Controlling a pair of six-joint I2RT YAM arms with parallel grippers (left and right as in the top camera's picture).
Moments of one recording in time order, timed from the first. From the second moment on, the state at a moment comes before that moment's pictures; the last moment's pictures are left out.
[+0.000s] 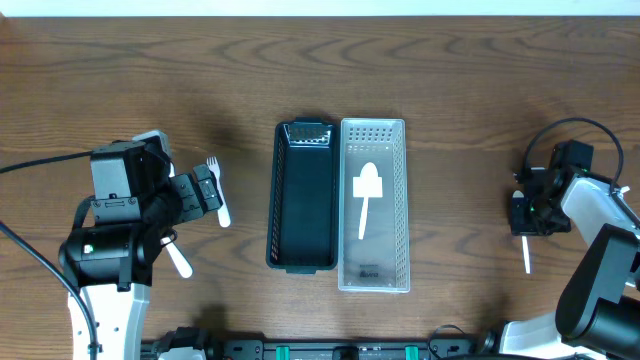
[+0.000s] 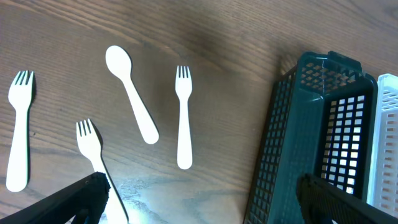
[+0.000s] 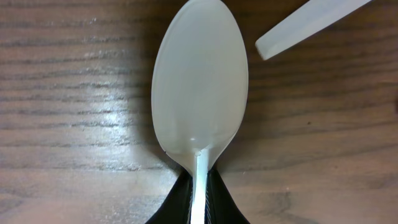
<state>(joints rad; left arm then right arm) 0.06 0.99 1.03 -0.98 0.09 -0.25 -0.36 1.68 0.86 -0.69 0.06 -0.33</state>
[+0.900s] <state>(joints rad) 0.06 0.99 1.03 -0.98 0.09 -0.25 0.15 1.56 1.41 -0.87 0.04 0.00</state>
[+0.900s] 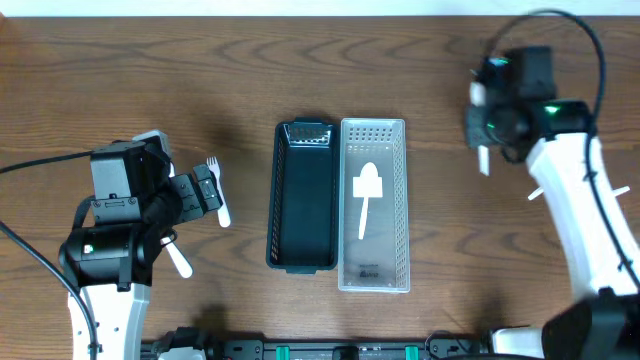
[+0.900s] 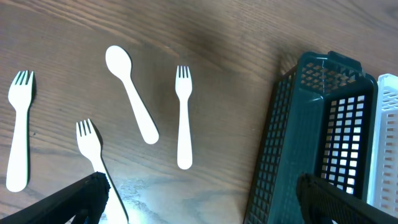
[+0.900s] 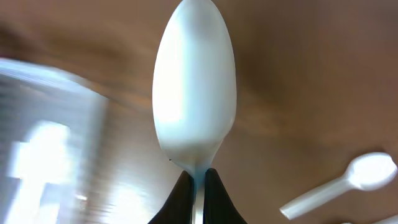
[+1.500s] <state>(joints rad) 0.06 0.99 1.03 -0.98 0.09 -0.25 0.54 1.83 1.40 -0.85 0.03 0.54</state>
